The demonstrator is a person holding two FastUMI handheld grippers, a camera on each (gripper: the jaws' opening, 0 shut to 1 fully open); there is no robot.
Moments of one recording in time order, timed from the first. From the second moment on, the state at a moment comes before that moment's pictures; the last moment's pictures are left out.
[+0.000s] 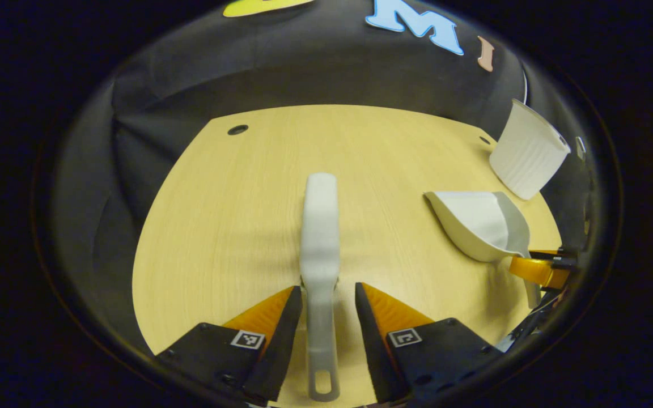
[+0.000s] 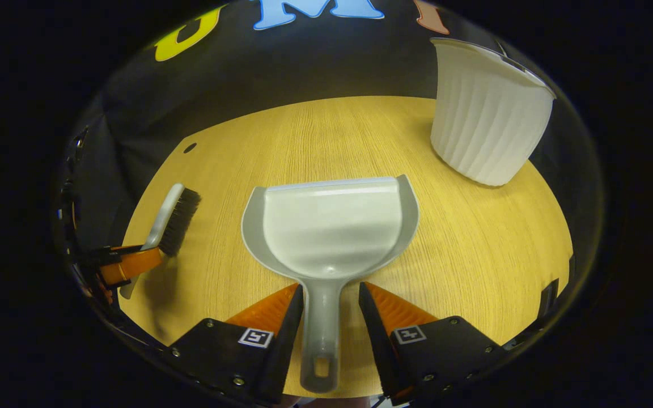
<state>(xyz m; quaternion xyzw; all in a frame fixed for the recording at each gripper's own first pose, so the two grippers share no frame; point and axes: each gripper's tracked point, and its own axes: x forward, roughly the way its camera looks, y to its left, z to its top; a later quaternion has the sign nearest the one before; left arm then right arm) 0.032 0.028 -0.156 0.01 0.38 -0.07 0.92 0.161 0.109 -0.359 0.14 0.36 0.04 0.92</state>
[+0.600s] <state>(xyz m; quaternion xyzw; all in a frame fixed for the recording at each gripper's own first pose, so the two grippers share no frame) 0.007 0.009 -0.058 0.03 0.21 -0.05 0.98 0.135 0.050 -0.261 0.12 0.23 0.07 0.96</state>
